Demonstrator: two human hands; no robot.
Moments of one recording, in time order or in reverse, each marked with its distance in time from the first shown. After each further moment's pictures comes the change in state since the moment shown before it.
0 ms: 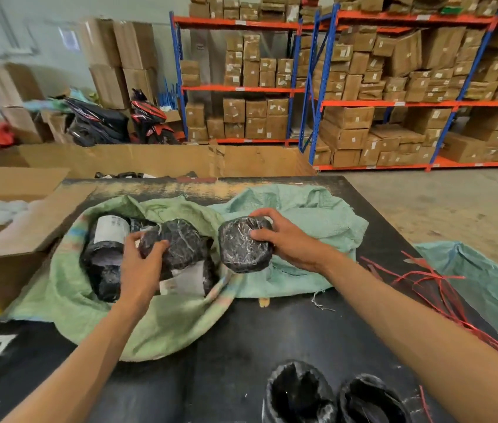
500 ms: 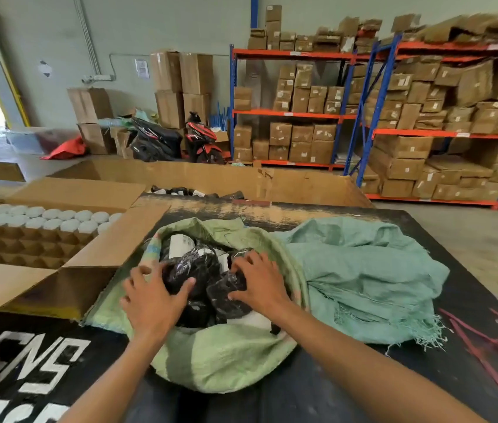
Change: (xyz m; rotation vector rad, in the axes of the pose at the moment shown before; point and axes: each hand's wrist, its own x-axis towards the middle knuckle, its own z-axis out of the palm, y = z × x) left_hand 0.075 -0.072 -0.096 0.936 0.245 0.097; right_hand 0.110 0.026 0.165 -1.146 0.182 -0.327
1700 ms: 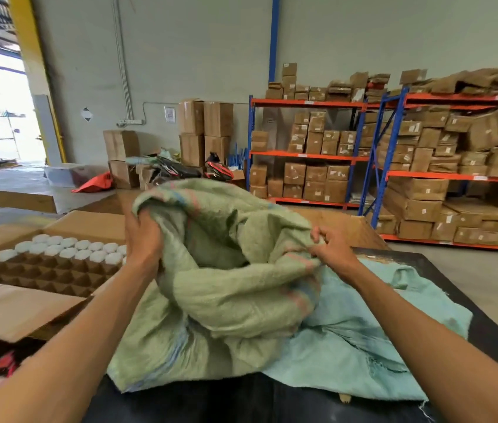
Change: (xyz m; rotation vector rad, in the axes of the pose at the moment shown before) left_hand 0.101 0.053 -0.141 -1.051 0.207 -0.120; right_hand 0.046 0.072 -0.141 0.773 0.220 0.139
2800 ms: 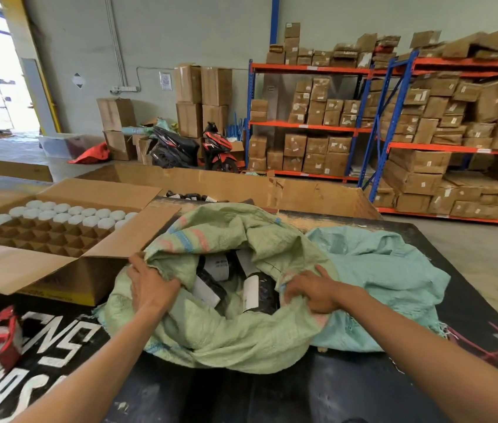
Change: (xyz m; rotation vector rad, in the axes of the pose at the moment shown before) left_hand -0.121 -0.096 -0.011 0.577 -0.153 -0.197; right_hand -0.082 0.082 0.006 -1.059 -0.874 -0.038
